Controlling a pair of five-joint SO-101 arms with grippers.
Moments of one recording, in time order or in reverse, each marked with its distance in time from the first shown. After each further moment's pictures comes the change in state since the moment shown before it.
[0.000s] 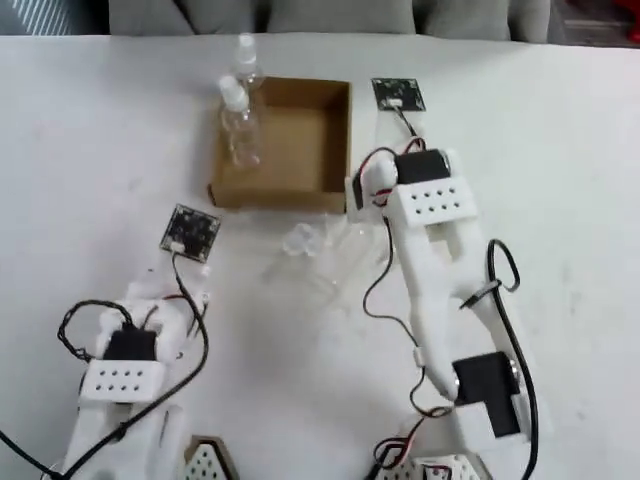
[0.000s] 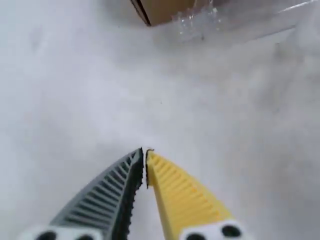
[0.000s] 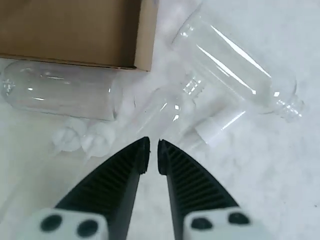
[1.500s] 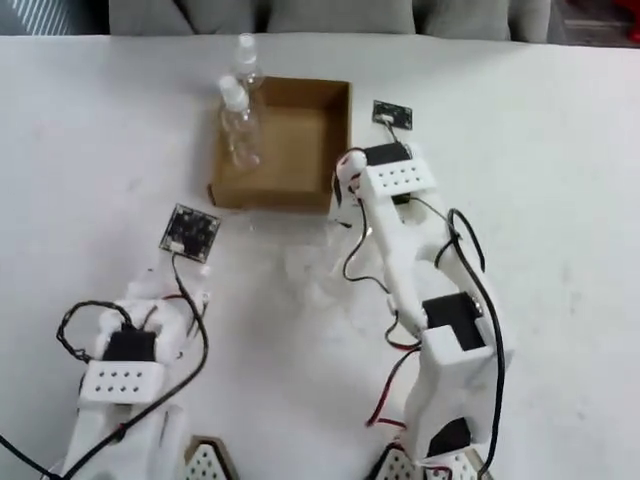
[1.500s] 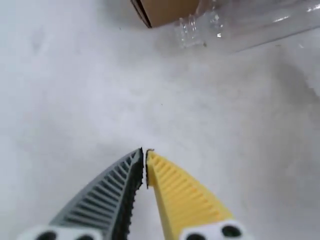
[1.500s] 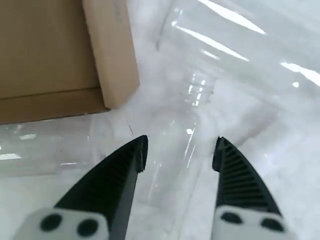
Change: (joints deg) left arm 0.0 -0.4 0.0 0.0 0.0; right arm -1.8 21.2 -4.9 -4.7 -13.6
